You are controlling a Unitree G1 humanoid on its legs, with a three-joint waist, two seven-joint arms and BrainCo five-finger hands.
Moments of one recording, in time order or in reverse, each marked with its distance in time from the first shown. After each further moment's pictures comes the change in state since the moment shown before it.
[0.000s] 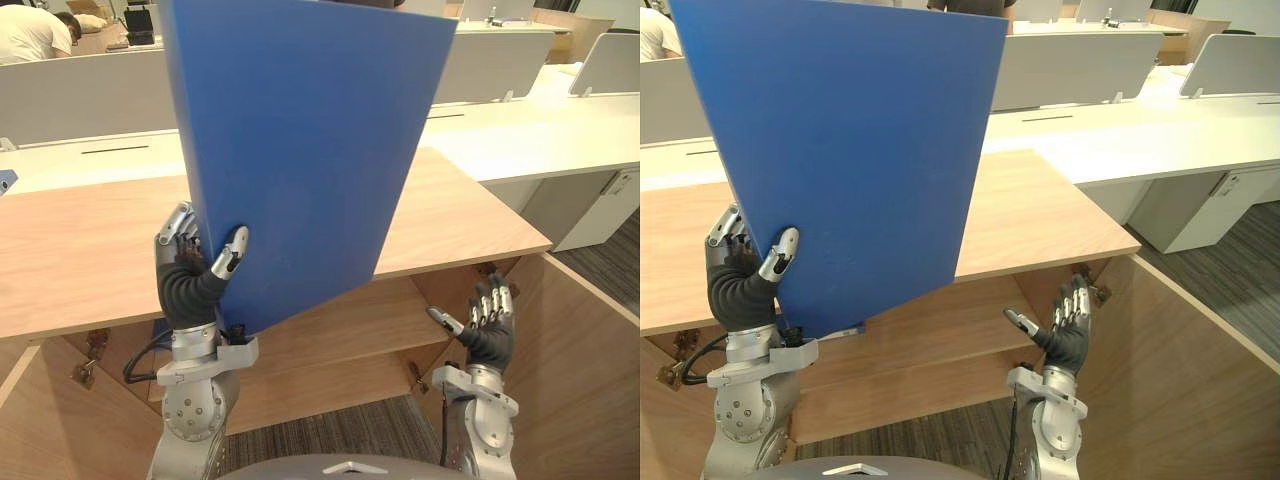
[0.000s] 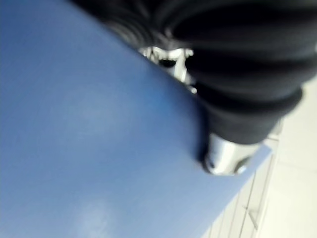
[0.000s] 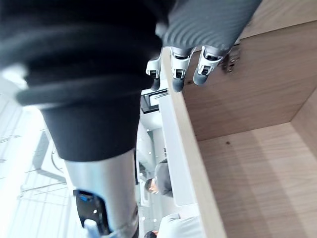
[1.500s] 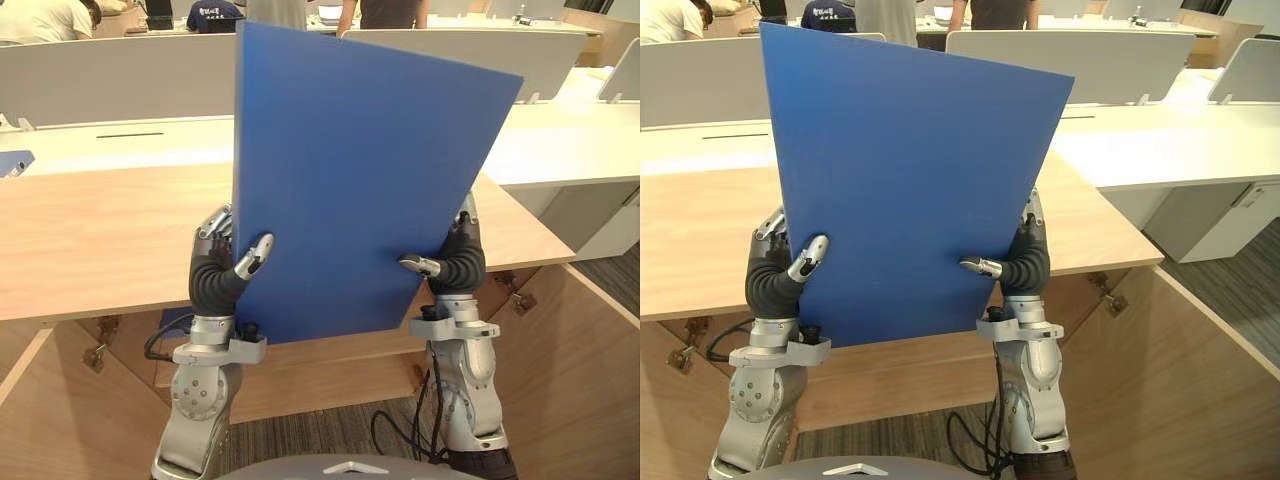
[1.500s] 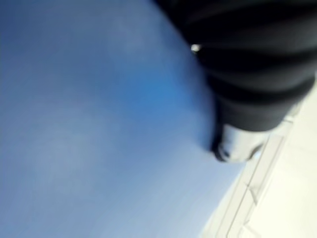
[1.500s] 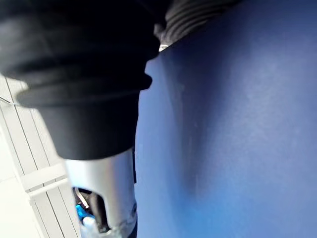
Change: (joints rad) left arm -0.071 0.020 0.019 0.147 -0.108 -0.066 -0.212; right arm -0.306 -0.141 0.198 -0.061 0.282 -0.047 0.321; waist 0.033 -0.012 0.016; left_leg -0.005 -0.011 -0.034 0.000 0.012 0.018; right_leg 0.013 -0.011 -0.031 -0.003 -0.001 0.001
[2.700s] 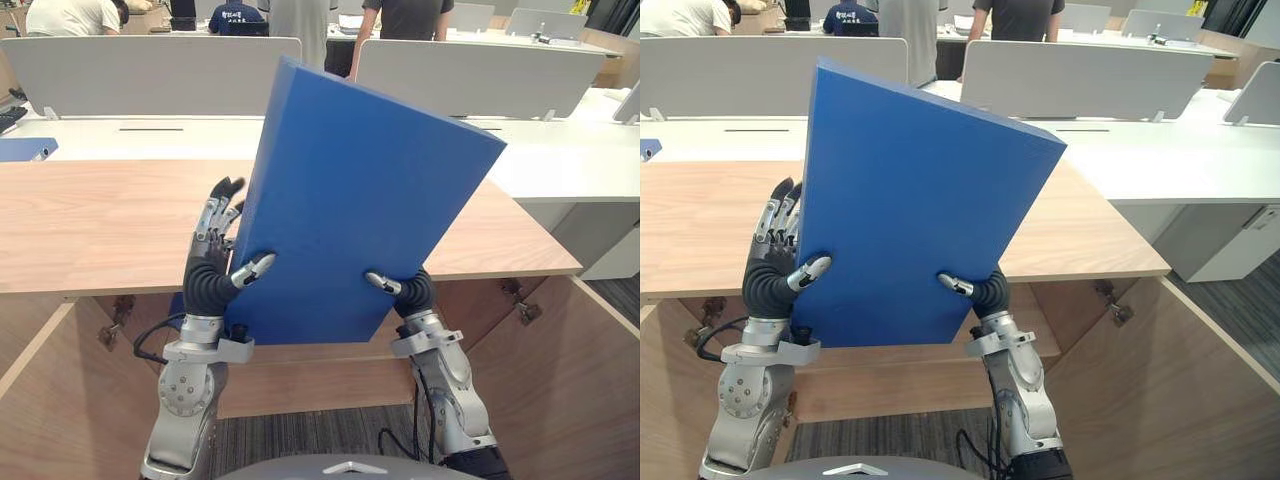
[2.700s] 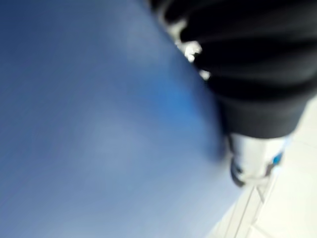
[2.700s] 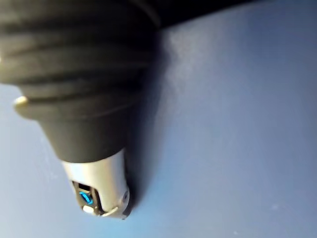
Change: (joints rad) left arm 0.014 0.010 0.078 0.046 -0.034 -0.003 -0.098; right arm 0.016 -0.027 0.037 0.218 0.090 0.089 0.141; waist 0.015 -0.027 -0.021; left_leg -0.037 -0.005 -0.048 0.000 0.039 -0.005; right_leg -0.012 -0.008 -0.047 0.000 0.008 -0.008
